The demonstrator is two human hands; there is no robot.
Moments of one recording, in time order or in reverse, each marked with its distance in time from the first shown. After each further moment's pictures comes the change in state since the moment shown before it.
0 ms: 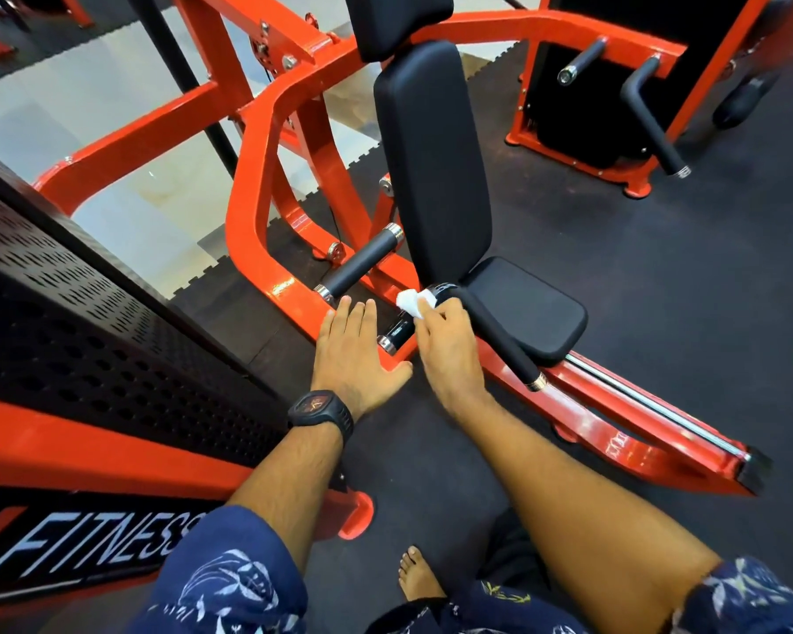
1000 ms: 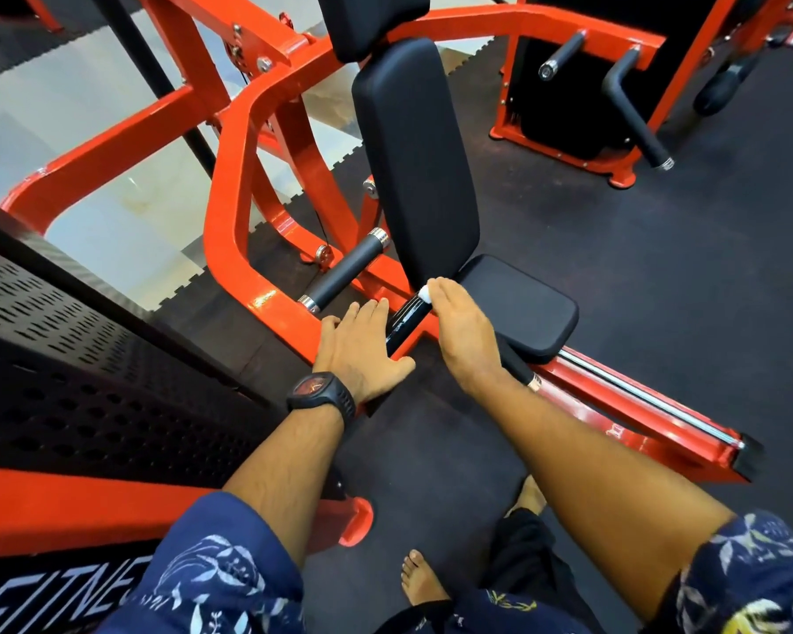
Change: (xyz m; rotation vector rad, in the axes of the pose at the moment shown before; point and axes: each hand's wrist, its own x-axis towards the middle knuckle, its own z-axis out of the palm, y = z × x) left_hand 0.032 0.020 -0.021 0.011 -0.155 0.072; right_hand 0.036 0.044 -0.015 -0.057 0.034 -0.114
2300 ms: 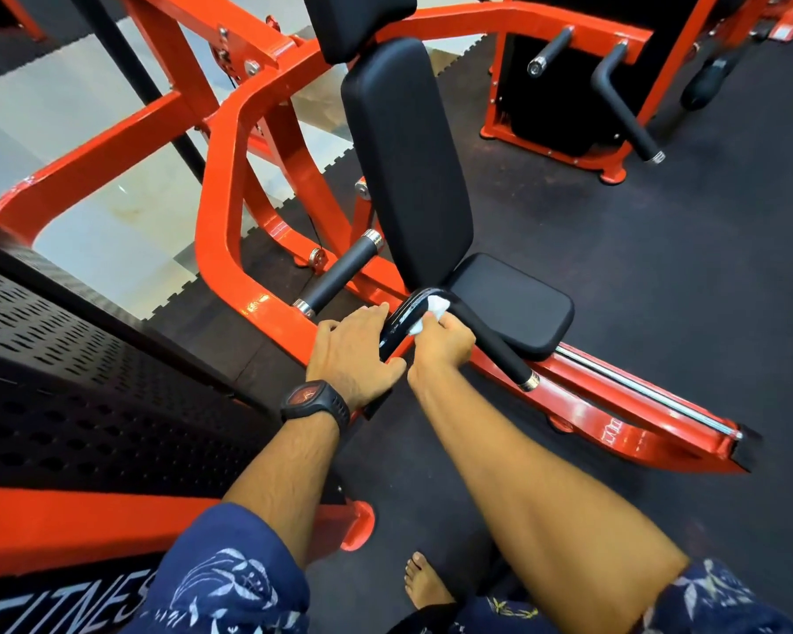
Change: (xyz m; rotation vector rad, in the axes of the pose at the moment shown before) left_hand -0.002 -0.009 0.006 -0.182 0.102 0.084; right_hand 0.011 -0.064 0.029 0.939 0.488 1.161
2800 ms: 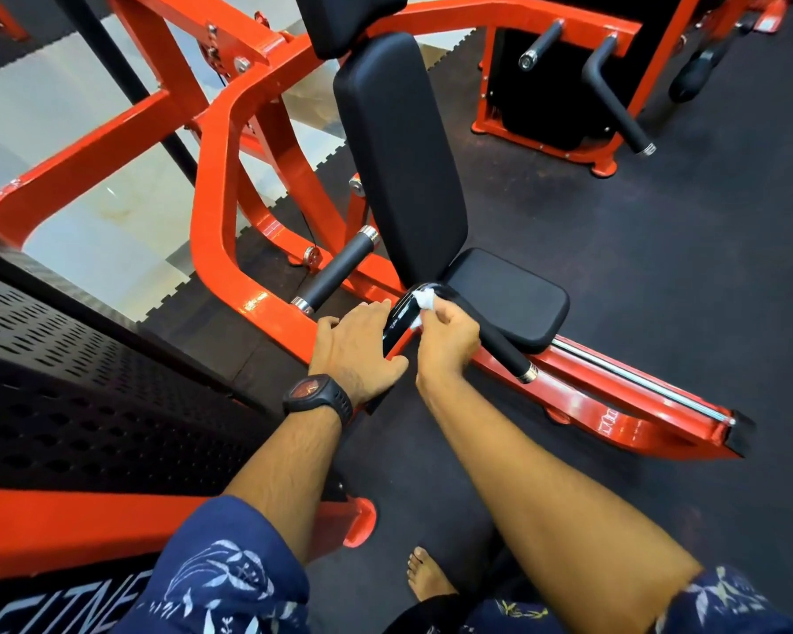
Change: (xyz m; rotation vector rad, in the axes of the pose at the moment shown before) left_hand 0.001 0.001 -0.001 0.045 -0.063 0.008; right_hand -0.004 0.004 -0.016 -0.031 -0.083 -0.281
